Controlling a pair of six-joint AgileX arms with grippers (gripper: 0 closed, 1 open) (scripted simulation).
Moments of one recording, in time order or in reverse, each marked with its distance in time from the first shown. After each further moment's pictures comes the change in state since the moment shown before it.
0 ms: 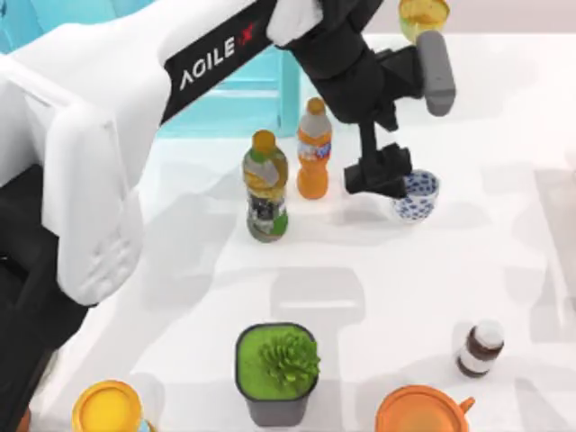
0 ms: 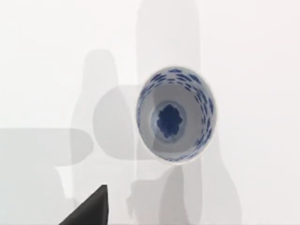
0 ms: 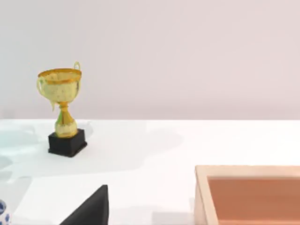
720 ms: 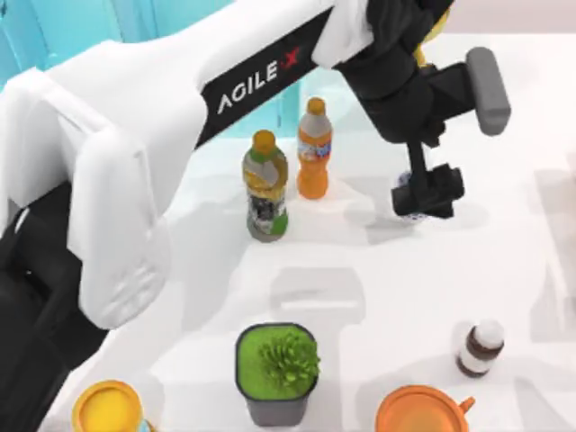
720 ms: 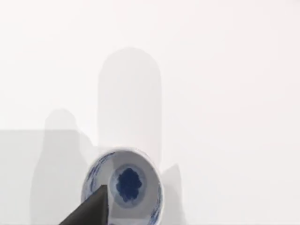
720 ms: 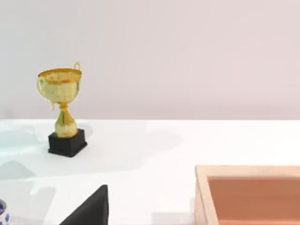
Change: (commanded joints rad) left arm -0.100 0.009 0.010 0.039 -0.031 -0.105; right arm 0.000 0.000 0.000 0.000 0.000 0.000
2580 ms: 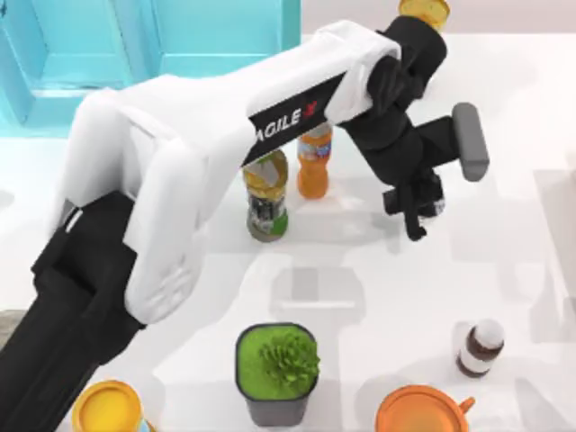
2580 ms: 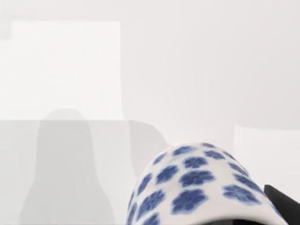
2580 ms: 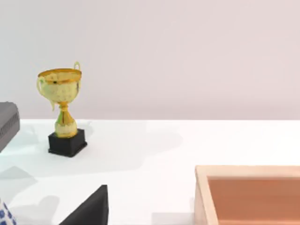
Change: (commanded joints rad) left arm 0.026 0.160 -0.046 0.194 0.011 0.031; right arm 0.000 0.000 0.000 0.000 0.000 0.000
